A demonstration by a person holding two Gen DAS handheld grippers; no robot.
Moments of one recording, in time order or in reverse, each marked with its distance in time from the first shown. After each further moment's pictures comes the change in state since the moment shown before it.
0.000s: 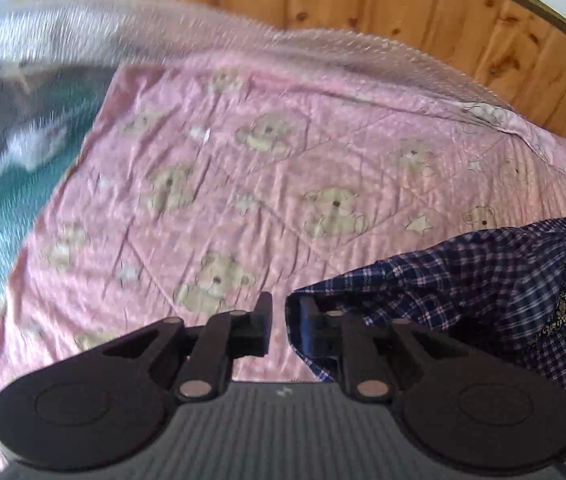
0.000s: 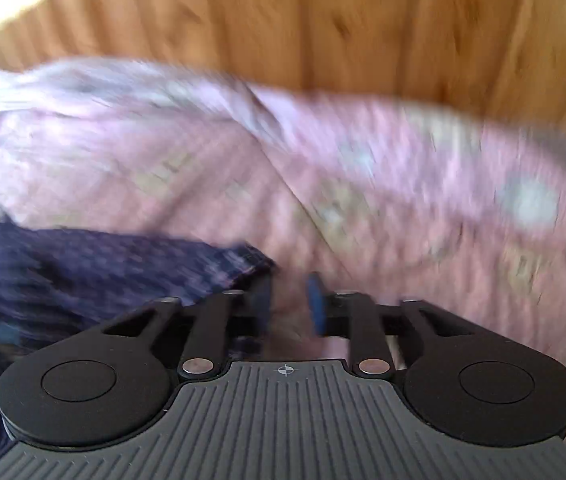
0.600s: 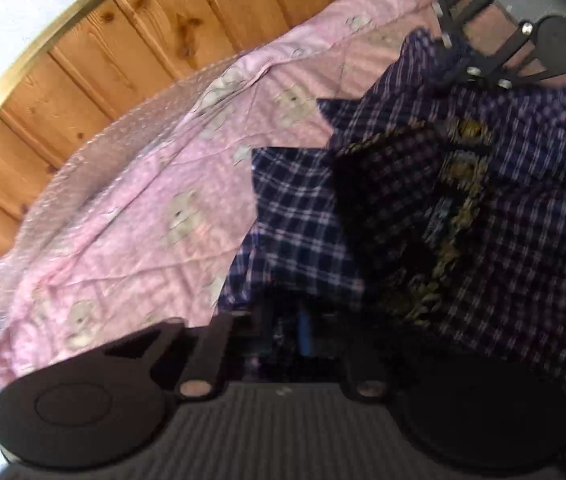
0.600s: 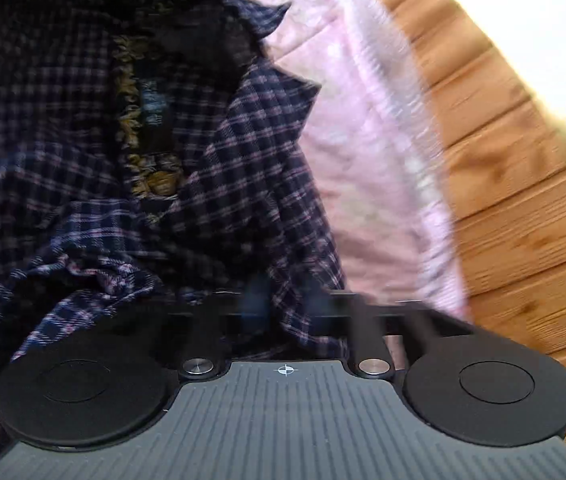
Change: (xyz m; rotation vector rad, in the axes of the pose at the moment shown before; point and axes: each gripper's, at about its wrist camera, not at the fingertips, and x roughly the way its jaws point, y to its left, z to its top) left arm 0.065 -0.159 -0.010 0.748 -0.133 -0.172; right arm 0.013 0.094 -0.033 -0.991 -0.067 0.113
